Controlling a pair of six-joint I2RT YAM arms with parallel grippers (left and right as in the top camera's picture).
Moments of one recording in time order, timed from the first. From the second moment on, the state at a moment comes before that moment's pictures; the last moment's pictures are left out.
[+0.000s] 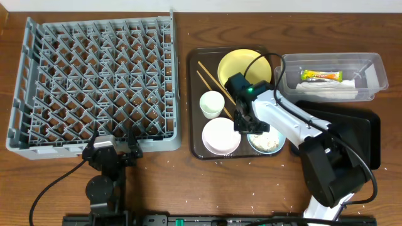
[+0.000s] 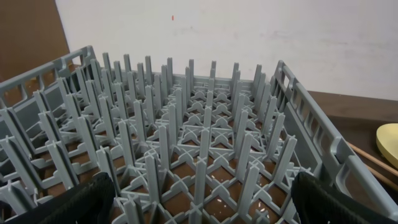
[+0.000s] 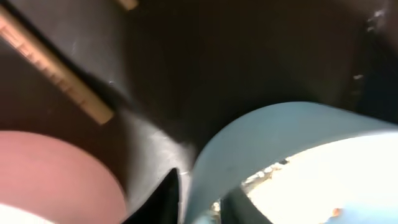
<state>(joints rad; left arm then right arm) 0.10 0.01 0.02 -0.12 -0.03 -0.07 0.54 1.91 1.27 -0.97 0.09 0.59</state>
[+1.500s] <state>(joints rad) 0.10 0.01 0.02 -0.12 -0.03 -0.07 -0.24 1.44 1.00 -0.81 -0.67 0.02</state>
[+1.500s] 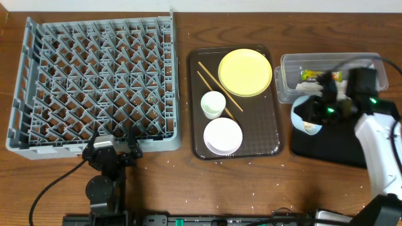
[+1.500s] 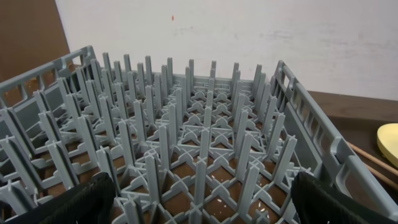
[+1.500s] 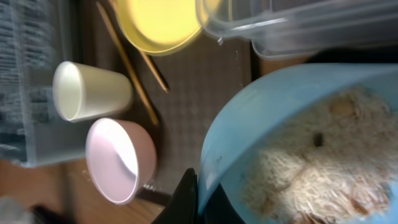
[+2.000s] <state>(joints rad) 0.10 0.01 0.02 -0.12 -0.03 -0.07 -0.76 1.44 0.72 -0.67 -1.34 -0.15</state>
